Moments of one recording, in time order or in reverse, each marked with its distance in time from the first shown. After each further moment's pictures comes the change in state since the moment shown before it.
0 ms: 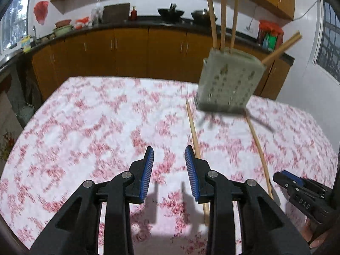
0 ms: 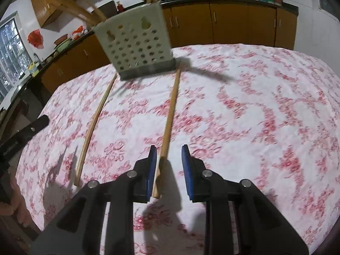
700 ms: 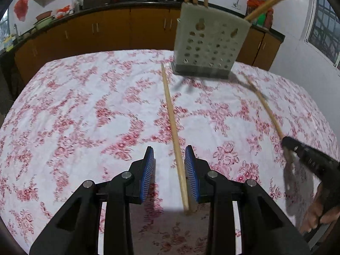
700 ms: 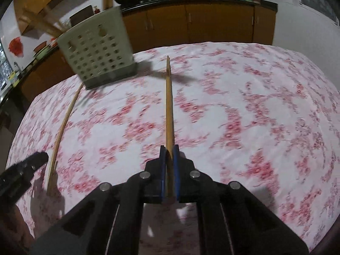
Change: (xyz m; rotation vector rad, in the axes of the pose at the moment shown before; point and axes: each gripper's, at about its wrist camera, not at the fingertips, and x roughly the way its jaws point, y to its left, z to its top) left arm 0.033 -0.034 -0.031 0.071 0.136 -0.064; right arm 0.004 -0.049 0.010 0.087 -0.029 -0.143
